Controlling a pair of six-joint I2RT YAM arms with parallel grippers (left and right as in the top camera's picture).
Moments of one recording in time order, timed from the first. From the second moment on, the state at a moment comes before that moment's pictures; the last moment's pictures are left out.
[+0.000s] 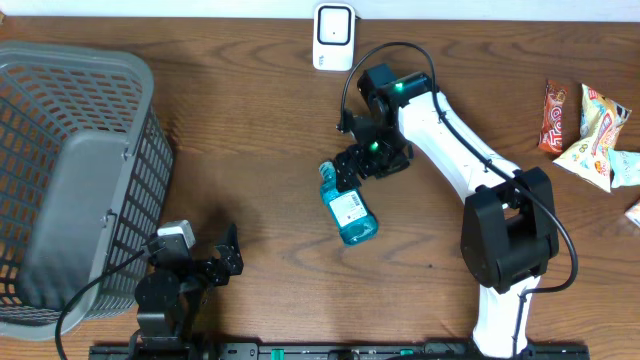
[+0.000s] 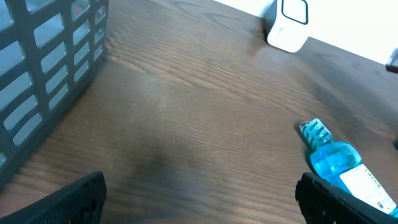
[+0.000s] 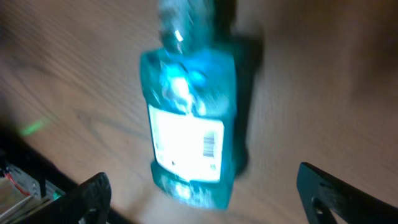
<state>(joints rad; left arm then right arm) -0.02 0.03 0.15 -0.53 0.10 -0.32 0.43 2.08 1.69 -1.24 -0.37 -0.06</state>
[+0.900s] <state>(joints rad) -0.02 0.03 0.15 -0.53 0.10 -0.32 0.52 2.03 1.35 -0.94 -0.44 0.02</state>
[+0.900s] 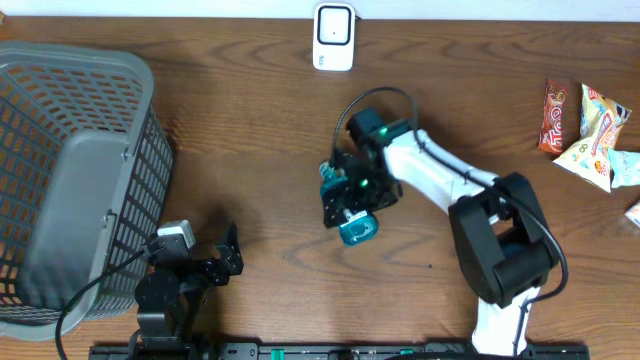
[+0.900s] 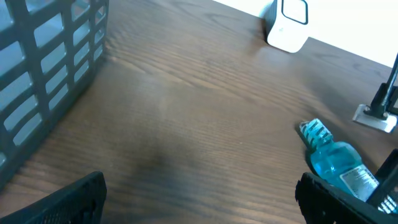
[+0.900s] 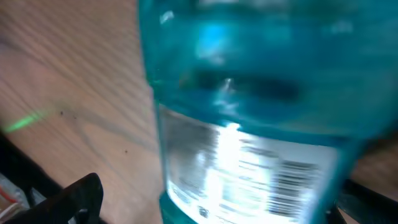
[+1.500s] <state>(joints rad) -0.02 0.03 0.15 -0.53 0.10 -0.32 0.58 1.99 1.27 -0.81 -0.30 0.61</state>
